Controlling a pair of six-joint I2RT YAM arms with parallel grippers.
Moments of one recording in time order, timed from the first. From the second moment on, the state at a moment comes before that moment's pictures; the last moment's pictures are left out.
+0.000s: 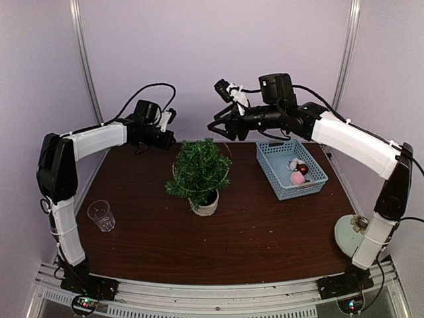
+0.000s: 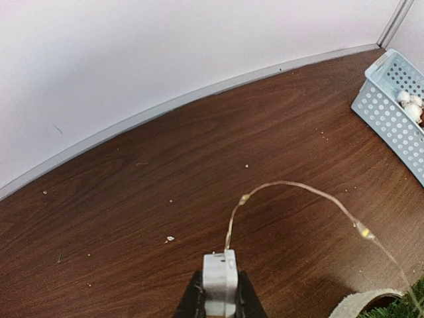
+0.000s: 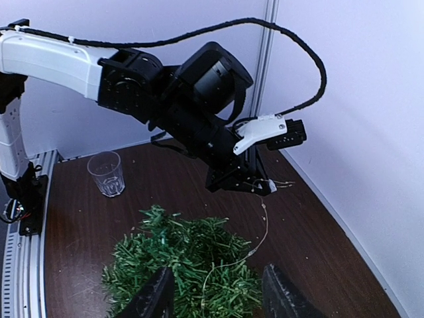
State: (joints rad) left arm -0.42 1.97 1.65 -0.35 0.11 0.03; right arm 0.72 1.73 1.75 -0.33 -0.42 -0.22
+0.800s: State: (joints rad) left arm -0.42 1.96 1.57 -0.31 0.10 0.03; right arm 0.64 1.79 1.67 -0.34 -0.32 -0.17
